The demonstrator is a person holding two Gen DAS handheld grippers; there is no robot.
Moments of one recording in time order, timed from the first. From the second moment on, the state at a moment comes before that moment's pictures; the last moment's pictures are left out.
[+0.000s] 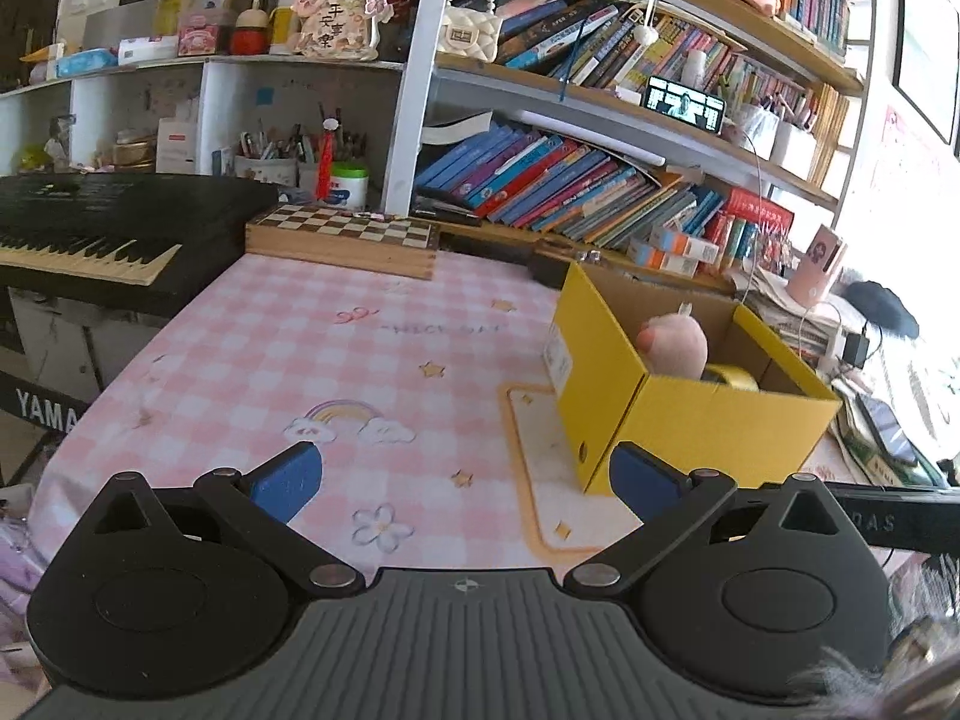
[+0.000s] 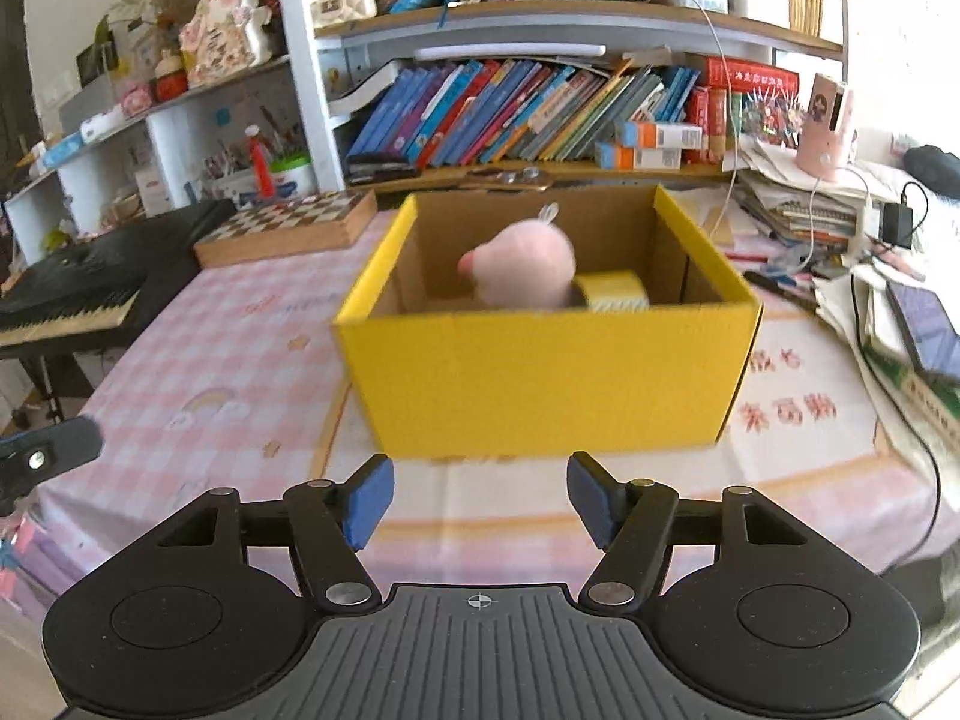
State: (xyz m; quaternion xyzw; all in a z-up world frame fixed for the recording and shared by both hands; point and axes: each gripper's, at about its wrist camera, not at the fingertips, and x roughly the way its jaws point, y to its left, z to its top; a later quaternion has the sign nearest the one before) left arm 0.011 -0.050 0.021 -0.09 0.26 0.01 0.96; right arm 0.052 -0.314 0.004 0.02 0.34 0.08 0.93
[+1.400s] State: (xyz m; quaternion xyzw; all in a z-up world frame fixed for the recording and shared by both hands) left arm -0.050 -0.038 0.006 -0.05 0.30 -0.04 0.95; right arm -0.041 -0.273 0.001 0.02 0.35 0.06 0.93
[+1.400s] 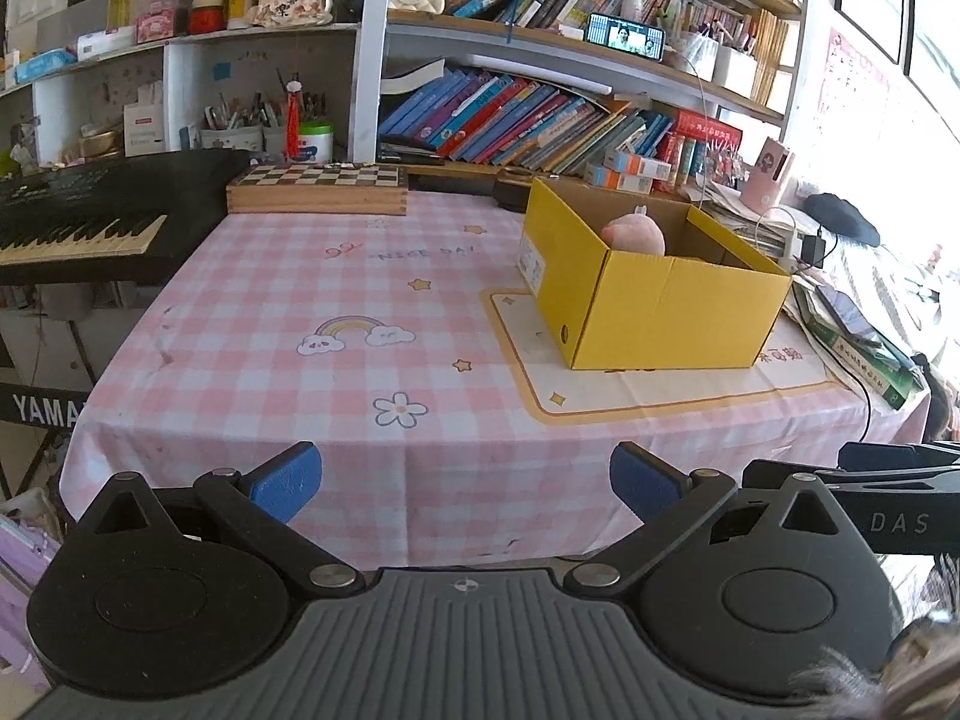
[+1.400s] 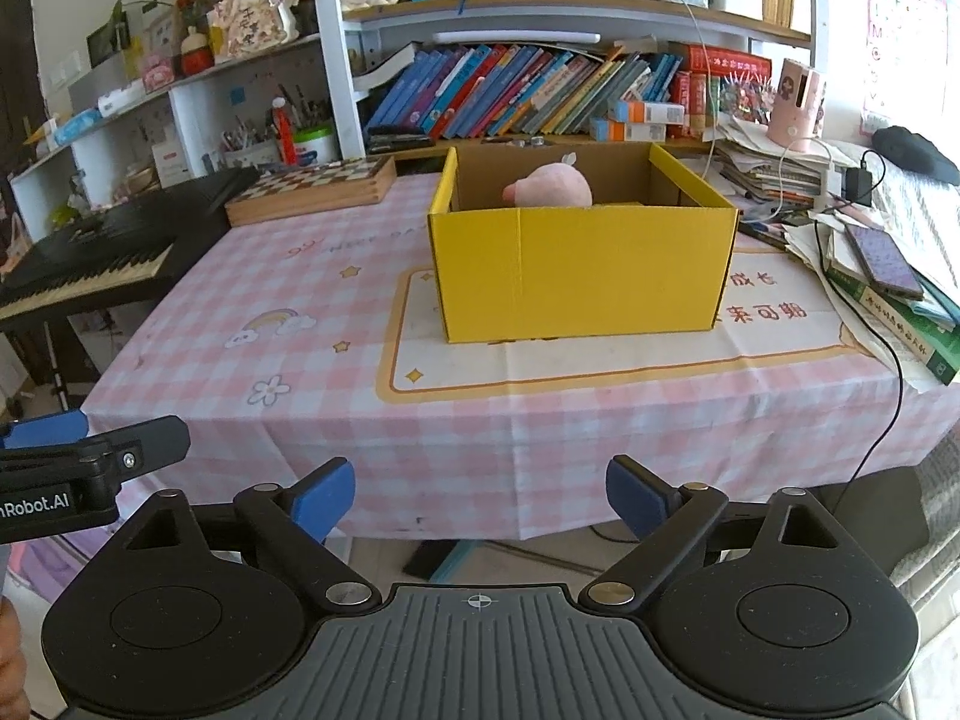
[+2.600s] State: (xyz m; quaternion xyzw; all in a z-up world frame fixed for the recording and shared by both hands) left arm -0.042 -0.034 -0.001 -0.04 0.32 -0.04 0.95; right arm -0.040 -0.268 -0.004 0.02 0.37 0.05 0.93
